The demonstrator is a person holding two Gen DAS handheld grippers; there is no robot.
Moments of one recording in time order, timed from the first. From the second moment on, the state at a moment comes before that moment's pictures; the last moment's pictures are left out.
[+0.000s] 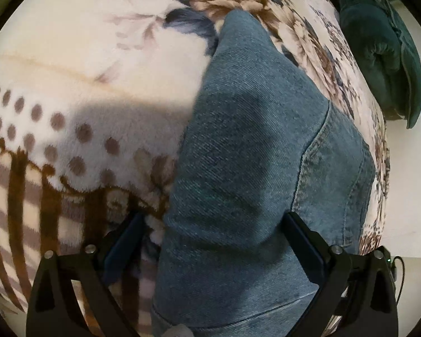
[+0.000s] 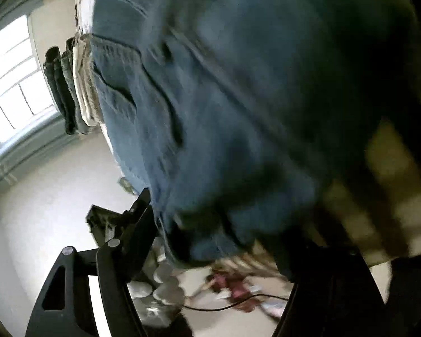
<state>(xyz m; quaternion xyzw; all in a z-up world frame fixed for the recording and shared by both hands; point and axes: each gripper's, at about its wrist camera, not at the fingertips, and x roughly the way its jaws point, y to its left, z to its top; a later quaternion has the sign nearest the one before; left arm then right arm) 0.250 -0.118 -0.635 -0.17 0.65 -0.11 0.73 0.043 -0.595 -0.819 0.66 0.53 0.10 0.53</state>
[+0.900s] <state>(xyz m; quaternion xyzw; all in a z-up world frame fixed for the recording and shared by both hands) 0.231 -0.116 -0.575 -0.22 0.59 -0.14 0.76 0.073 -0.561 -0.728 0.61 0.44 0.00 0.65</state>
